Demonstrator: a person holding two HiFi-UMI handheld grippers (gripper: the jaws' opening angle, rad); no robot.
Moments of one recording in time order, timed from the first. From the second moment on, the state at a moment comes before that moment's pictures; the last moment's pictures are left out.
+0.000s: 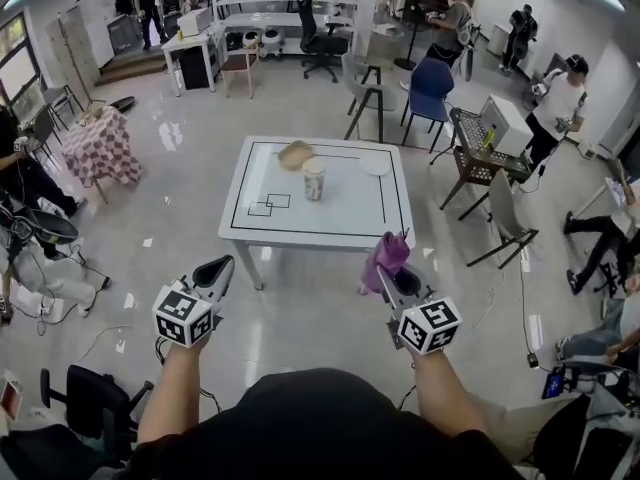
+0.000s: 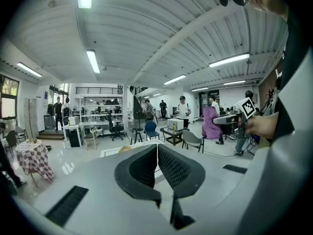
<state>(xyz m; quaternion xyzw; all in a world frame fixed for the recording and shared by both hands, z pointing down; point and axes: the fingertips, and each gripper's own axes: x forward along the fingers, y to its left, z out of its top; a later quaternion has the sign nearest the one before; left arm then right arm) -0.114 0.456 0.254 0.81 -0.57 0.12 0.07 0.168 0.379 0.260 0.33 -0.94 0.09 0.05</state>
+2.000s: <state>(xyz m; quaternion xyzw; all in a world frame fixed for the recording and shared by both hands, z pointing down) -0.210 0.067 0.341 0.84 -0.47 0.22 0.13 0.053 0.018 0.382 0.35 -0.91 0.16 0.15</state>
